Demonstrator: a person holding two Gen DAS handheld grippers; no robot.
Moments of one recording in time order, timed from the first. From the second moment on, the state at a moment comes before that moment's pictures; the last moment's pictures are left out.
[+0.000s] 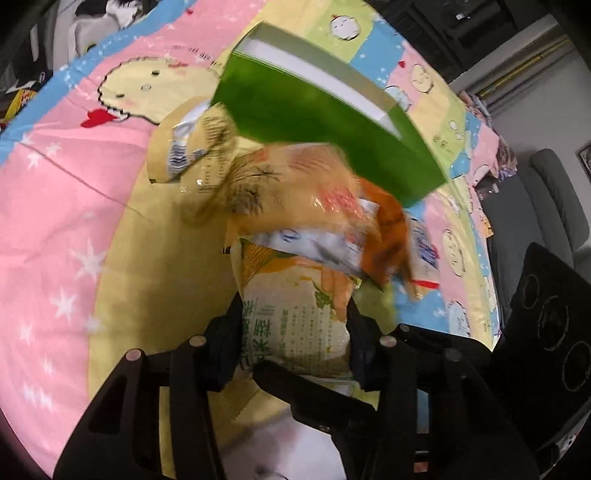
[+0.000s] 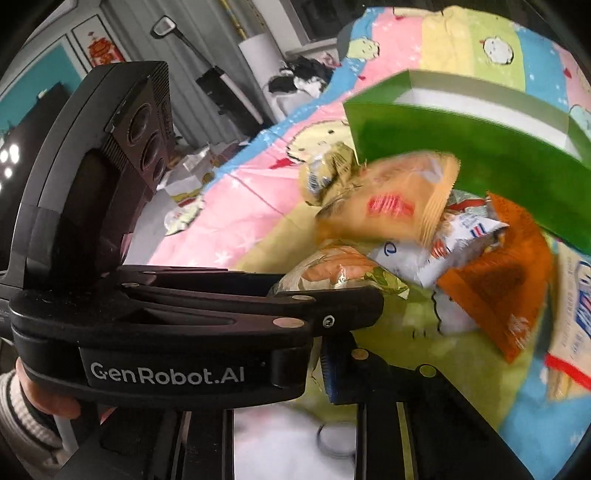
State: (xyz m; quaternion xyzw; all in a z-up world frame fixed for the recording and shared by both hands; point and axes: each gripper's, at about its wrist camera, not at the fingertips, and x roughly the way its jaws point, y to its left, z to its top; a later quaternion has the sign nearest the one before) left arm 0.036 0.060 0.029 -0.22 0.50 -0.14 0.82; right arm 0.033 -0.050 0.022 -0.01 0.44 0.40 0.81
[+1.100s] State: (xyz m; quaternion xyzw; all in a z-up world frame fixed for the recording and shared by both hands) left arm 0.155 0.016 0.126 -0.16 0.41 -0.22 0.87; right arm 0.114 -0.110 0.125 0.03 0.30 0.35 0.89
